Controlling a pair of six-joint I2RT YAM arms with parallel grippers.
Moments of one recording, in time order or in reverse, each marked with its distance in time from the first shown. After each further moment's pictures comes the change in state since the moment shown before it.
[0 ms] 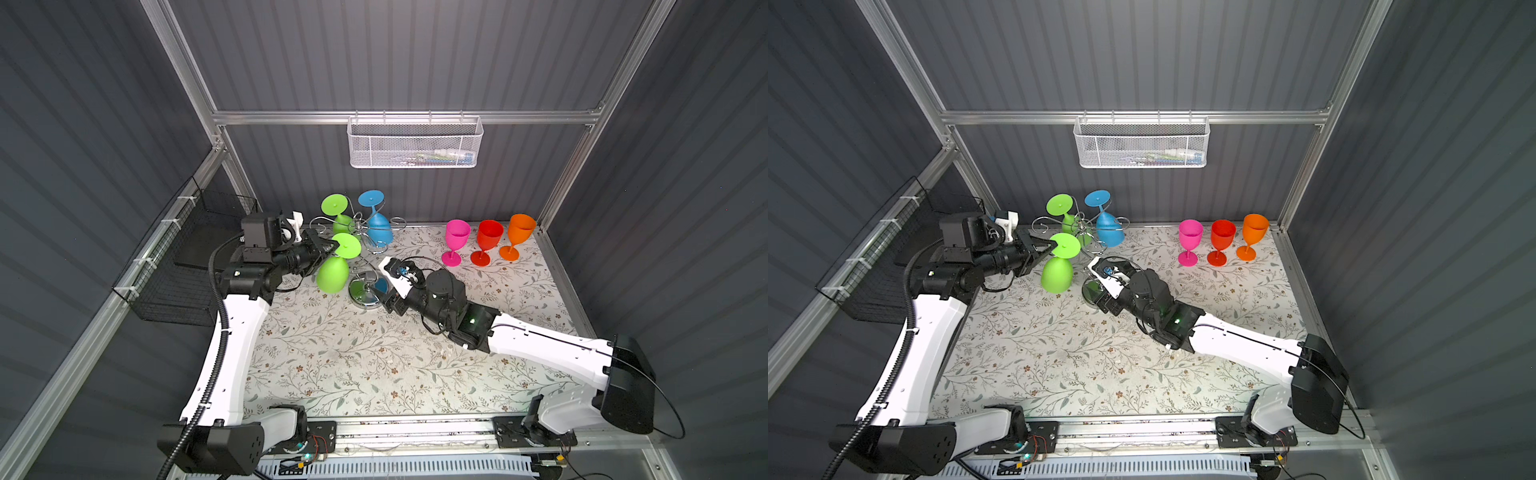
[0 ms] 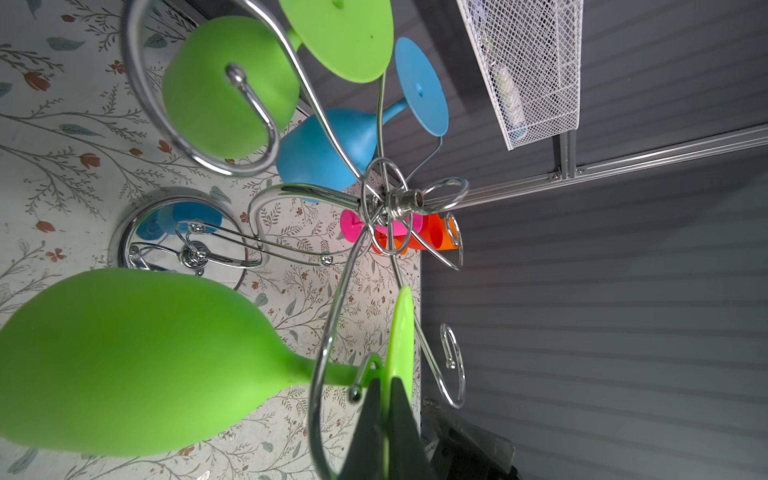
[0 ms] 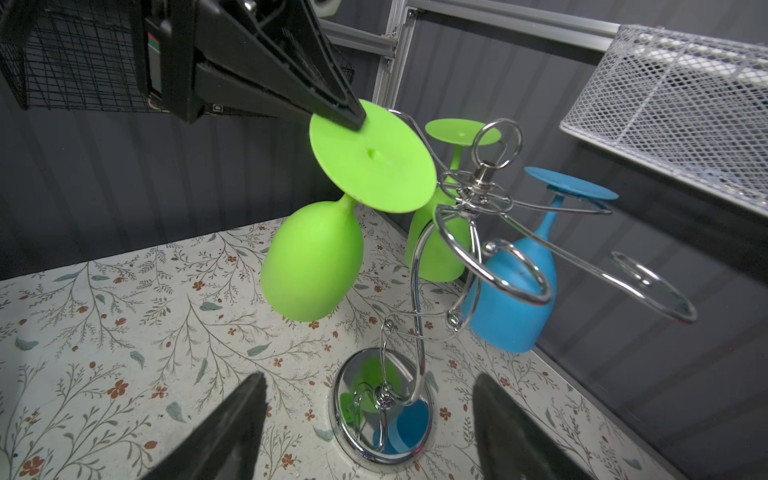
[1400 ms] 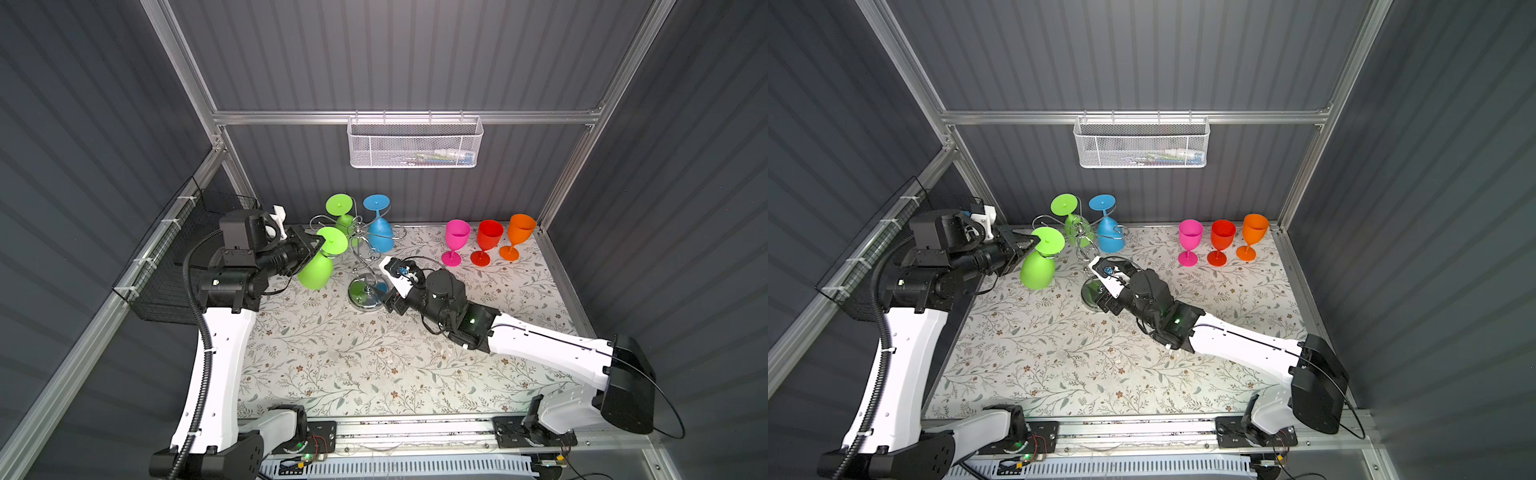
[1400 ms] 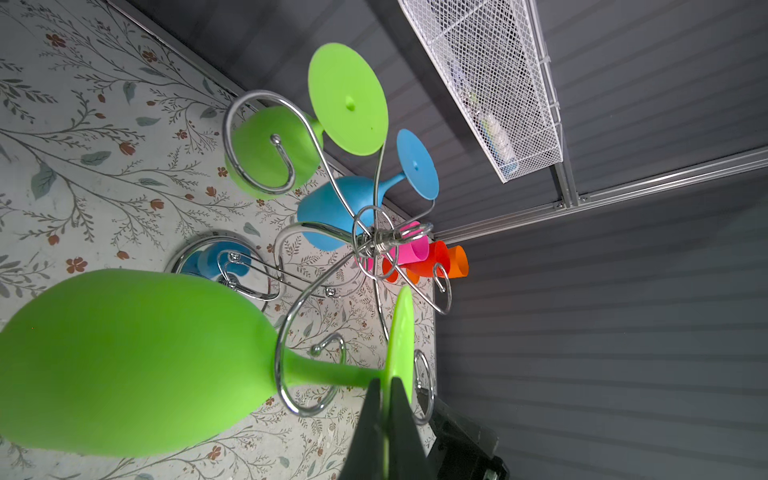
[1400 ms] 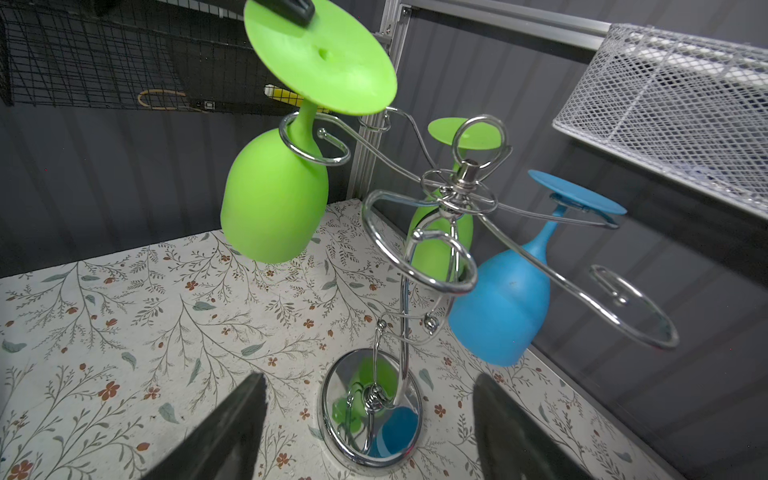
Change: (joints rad) left arm 0.029 -0.038 0.130 -0.129 -0.107 0.043; right arm 0.000 0.000 0.000 -0.002 0.018 -0.003
